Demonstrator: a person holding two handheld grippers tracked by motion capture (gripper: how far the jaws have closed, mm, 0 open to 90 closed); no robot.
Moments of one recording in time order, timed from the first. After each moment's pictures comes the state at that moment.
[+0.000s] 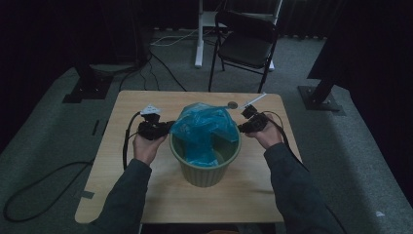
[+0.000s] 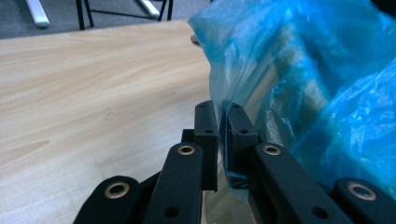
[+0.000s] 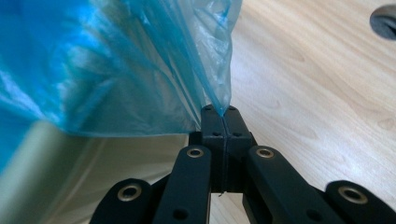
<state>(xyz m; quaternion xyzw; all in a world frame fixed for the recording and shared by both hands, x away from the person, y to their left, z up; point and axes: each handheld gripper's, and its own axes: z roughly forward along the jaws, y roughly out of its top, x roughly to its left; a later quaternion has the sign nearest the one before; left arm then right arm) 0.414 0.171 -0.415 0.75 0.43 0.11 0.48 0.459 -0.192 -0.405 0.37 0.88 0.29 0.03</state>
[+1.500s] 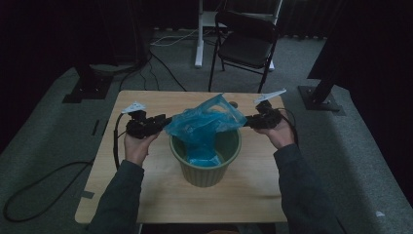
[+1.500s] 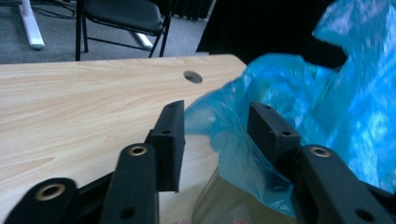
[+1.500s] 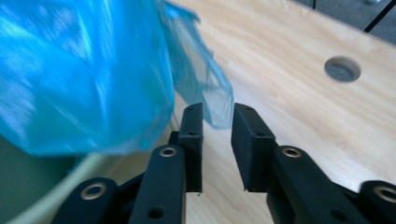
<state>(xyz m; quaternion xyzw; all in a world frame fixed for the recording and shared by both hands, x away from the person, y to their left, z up) 0.403 0.199 -0.397 0.70 0.45 0.10 0.54 0.441 -0.222 -0.367 0.36 0.85 0.38 0.08</state>
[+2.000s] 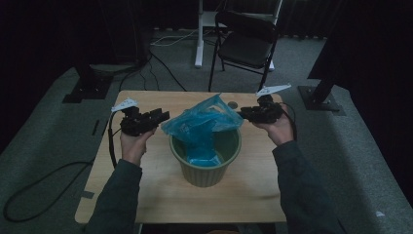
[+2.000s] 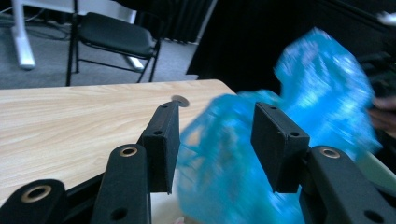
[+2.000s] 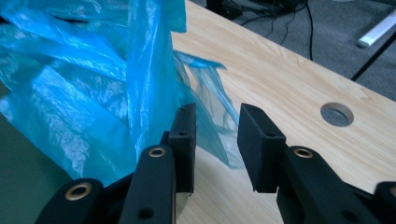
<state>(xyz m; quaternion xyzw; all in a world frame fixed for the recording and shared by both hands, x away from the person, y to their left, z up) 0.387 0.208 -0.376 0.68 0.42 0.10 0.59 0.438 -0.217 -0.344 0.34 0.83 0.44 0.10</state>
